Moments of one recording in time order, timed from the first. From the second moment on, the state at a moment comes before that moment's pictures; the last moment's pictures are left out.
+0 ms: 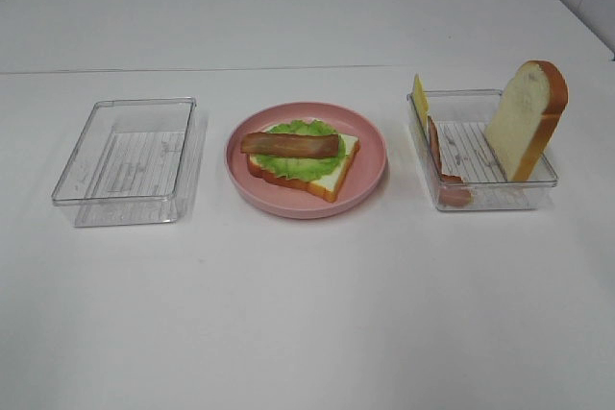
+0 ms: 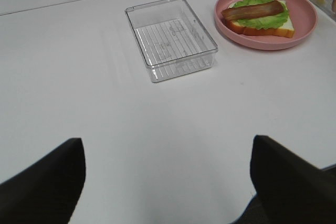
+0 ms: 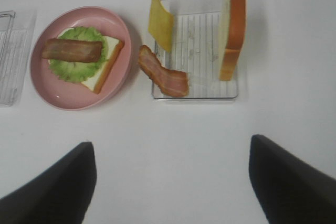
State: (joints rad) left arm -0.25 0.00 -0.50 0.01 1.06 0.00; right arm 0.00 1.09 -1.14 0.21 1.00 -0.05
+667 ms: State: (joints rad) left arm -0.25 0.00 -0.50 0.01 1.06 0.00; right arm 0.03 1.71 -1.53 0.36 1.17 -0.11
